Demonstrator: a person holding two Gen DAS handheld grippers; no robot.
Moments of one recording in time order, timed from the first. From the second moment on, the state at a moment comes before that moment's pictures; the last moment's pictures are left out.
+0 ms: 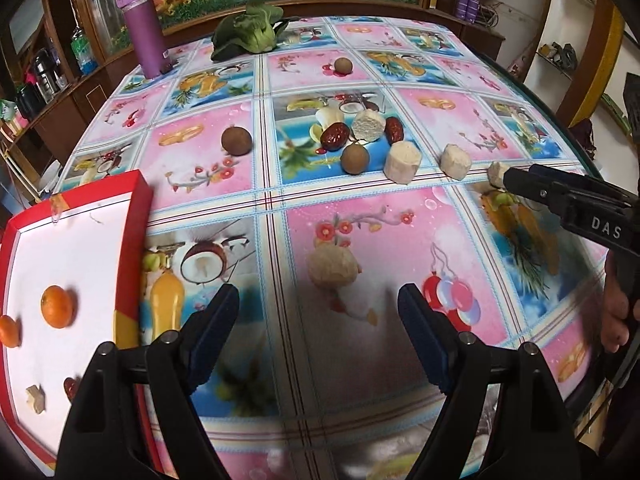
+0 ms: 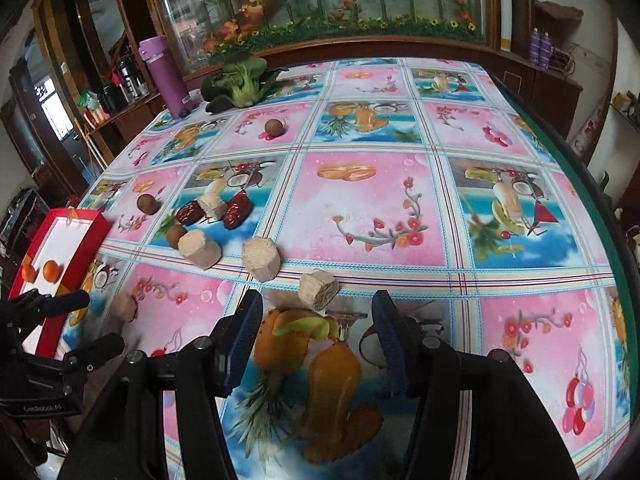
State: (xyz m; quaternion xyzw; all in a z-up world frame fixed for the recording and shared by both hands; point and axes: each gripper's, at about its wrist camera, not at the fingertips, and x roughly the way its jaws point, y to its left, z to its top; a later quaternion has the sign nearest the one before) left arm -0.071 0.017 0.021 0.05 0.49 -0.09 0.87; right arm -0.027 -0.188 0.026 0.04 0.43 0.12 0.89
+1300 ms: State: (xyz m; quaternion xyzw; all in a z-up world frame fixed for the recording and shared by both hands) left arm -0.127 0.144 0.087 -0.03 0.38 0.03 0.92; right arm -0.051 -0.027 0.067 0.00 0.42 0.31 0.85
